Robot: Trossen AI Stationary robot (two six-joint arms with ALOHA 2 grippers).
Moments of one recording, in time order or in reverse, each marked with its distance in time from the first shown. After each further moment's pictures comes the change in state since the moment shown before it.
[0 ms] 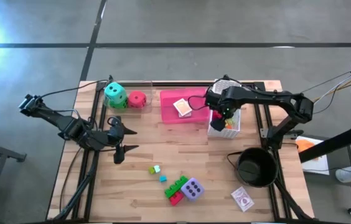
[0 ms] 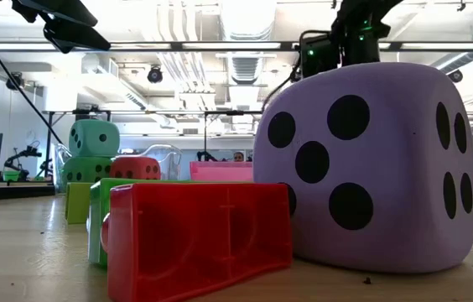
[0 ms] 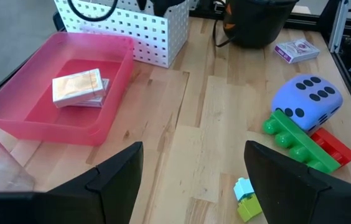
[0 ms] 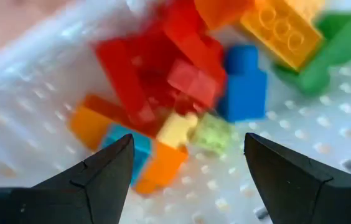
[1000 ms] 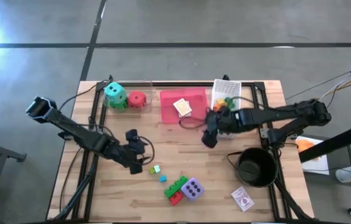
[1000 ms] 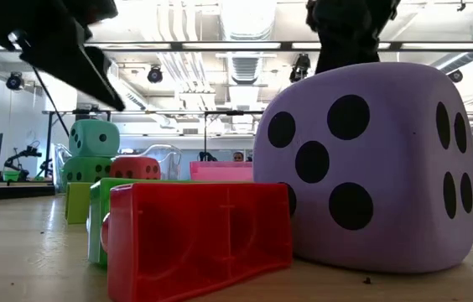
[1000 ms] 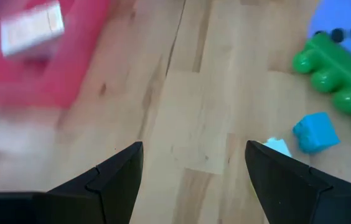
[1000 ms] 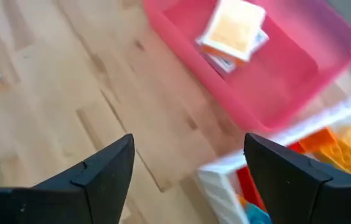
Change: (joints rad) left arm 0.000 0.426 0.011 0.111 0.037 -0.050; right arm 0.445 -0.206 -0.024 0.360 0.268 0.213
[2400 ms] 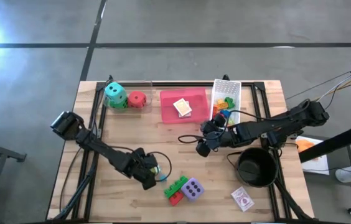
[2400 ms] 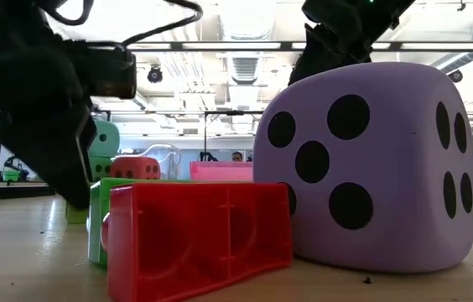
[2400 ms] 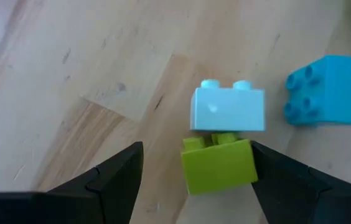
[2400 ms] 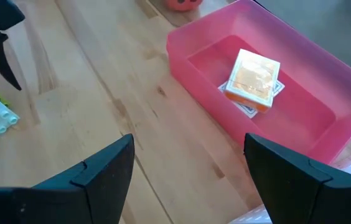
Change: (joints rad) left arm -0.056 0.500 0.188 -0.037 0.191 -0.447; right arm 0.154 0.044 -0.143 0.364 0.240 -0.004
